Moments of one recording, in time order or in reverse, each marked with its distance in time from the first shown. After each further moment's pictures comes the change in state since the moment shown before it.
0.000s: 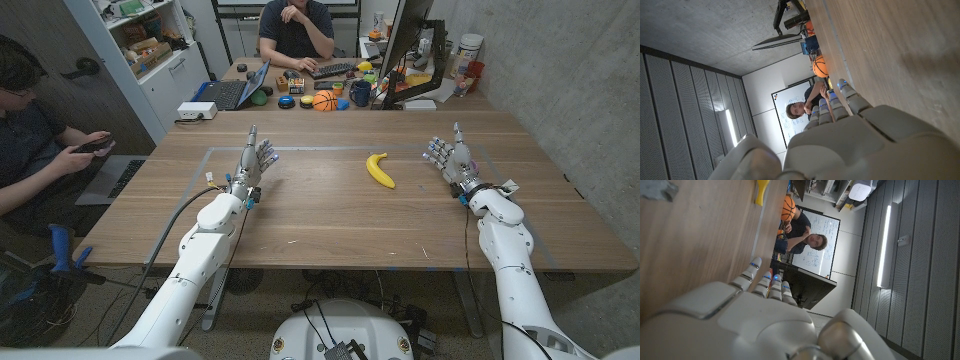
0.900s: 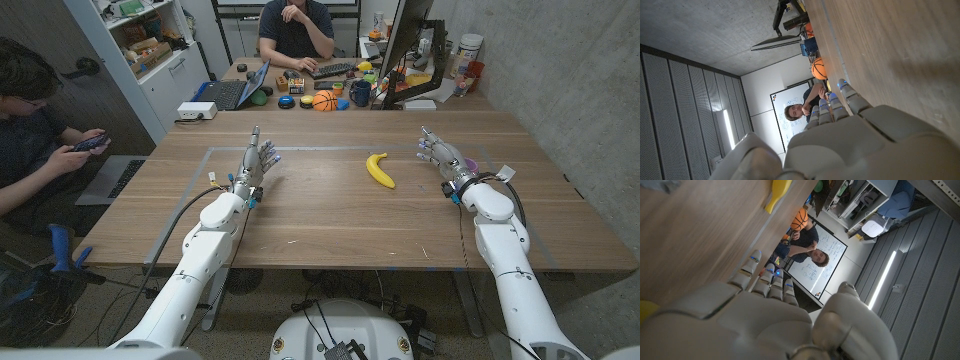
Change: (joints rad) left arm -0.026 -0.019 0.001 0.042 0.001 -0.003 -0.019; left_hand 0.008 0.019 -0.003 -0.003 0.004 0.005 -0.005 0.000 0.000 0.000 0.000 0.000 -0.005 0.000 0.000 0.000 0.000 0.000 0.000 0.000 0.000; right arm -0.085 -0.065 -0.145 -0.179 -0.270 0.006 -0.163; right_hand 0.282 0.065 0.082 -0.152 0.000 0.052 -0.076 0.021 0.007 0.085 -0.060 0.031 0.010 0.137 -0.053 0.026 0.003 0.113 0.055 -0.038 0.005
